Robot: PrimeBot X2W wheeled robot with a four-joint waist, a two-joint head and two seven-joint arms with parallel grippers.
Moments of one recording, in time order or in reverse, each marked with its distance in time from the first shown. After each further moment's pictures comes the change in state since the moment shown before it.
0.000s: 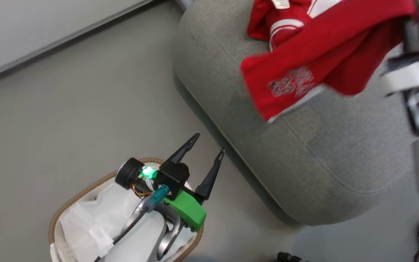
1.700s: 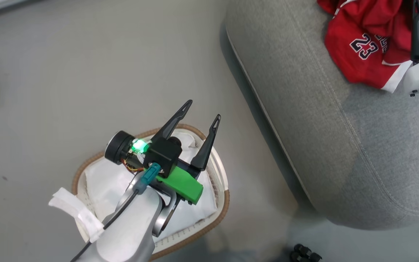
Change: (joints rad) left arm -0.089 0.021 0.015 -0.079 -0.009 0.053 0.005; right arm -0.083 -0.076 -0.083 0.241 -0.098 0.000 0.000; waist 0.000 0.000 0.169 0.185
